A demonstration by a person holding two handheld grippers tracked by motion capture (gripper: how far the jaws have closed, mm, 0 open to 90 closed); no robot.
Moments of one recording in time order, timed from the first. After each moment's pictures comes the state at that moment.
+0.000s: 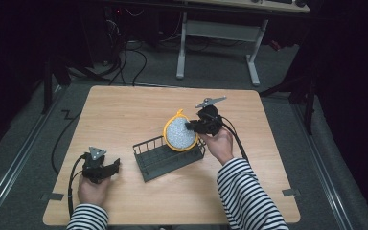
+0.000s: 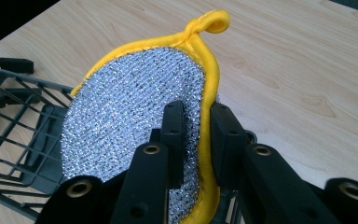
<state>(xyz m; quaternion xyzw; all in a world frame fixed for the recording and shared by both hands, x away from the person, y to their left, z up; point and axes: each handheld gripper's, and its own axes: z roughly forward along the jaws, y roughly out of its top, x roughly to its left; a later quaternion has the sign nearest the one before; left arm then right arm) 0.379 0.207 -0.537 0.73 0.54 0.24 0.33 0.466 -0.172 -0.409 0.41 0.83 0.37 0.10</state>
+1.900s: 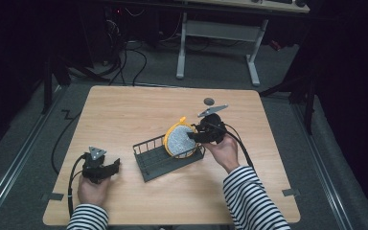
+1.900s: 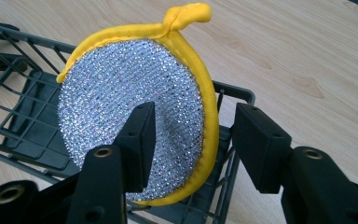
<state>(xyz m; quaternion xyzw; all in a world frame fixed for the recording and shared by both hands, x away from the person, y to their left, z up) 0.379 0.207 -0.537 0.73 0.54 0.24 0.33 0.446 -0.181 -0.418 0.39 0.84 0.34 0.13</state>
